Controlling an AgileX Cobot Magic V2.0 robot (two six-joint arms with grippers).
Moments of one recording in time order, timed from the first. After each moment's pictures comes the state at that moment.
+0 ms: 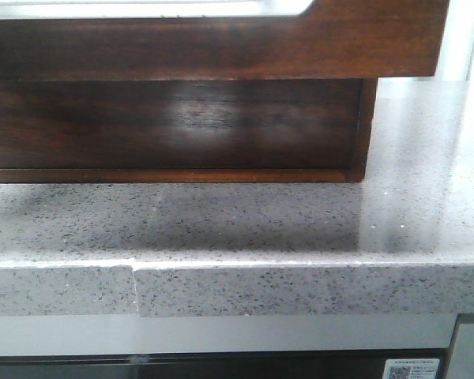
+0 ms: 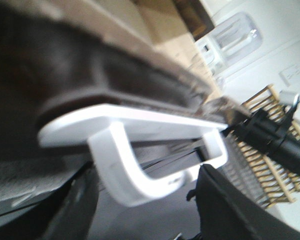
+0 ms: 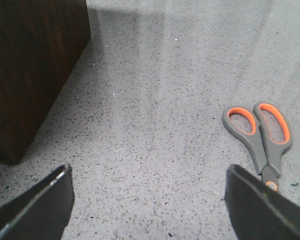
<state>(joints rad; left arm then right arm) -0.10 0.67 -0.38 -1.50 0.94 0.80 -0.04 0.71 -0.54 0.07 0.35 -0.13</state>
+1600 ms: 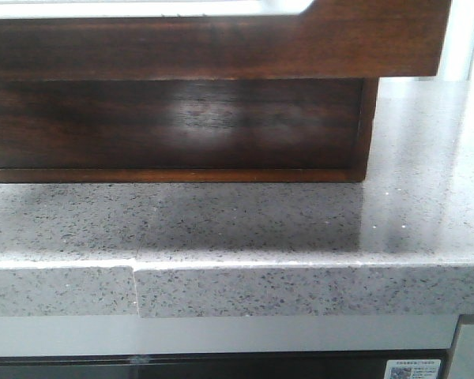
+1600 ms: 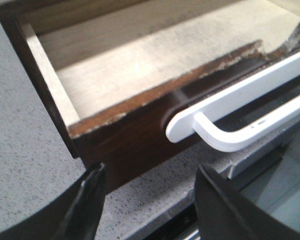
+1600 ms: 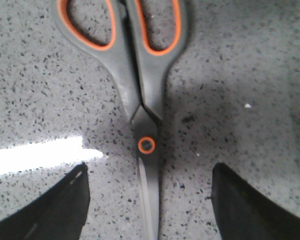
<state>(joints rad) -0.29 0.44 -0.72 -0.32 0.83 0.41 -0.45 1.54 -1.23 0.11 1.05 -0.23</state>
